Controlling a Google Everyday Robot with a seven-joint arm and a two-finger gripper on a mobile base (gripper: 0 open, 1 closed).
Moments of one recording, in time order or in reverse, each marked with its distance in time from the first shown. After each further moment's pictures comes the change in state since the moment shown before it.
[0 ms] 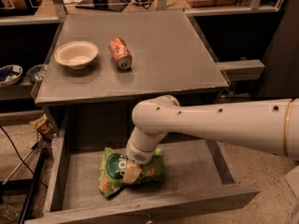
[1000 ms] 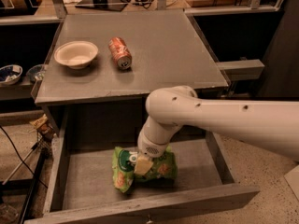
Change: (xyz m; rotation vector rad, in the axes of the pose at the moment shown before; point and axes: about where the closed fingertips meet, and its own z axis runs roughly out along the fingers) arm 0.015 -0.003 -0.046 0.033 -0.009 0.025
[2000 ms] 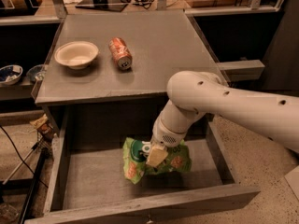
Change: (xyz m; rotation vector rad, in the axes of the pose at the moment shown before) arm 0.026 -0.006 -0.059 0.015 -0.027 0.039
